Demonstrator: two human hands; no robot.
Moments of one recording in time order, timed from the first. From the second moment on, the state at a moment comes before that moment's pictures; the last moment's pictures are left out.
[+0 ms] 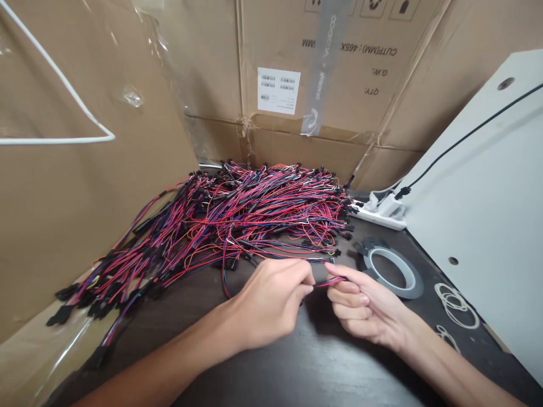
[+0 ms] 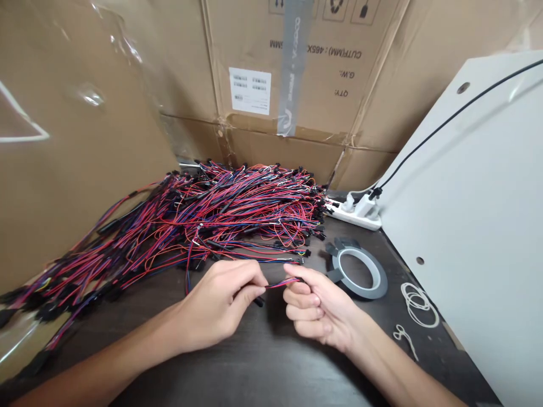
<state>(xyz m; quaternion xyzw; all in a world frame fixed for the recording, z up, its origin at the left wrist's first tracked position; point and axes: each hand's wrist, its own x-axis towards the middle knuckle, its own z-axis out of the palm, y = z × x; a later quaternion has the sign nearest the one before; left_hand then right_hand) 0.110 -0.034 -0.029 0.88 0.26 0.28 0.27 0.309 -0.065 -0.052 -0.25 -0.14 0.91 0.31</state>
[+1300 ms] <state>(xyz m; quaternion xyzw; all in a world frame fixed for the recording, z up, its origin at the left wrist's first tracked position) 0.117 -0.040 -0.050 0.91 0.14 0.37 0.14 0.261 -0.090 -0.051 -0.43 -0.24 0.74 0.46</state>
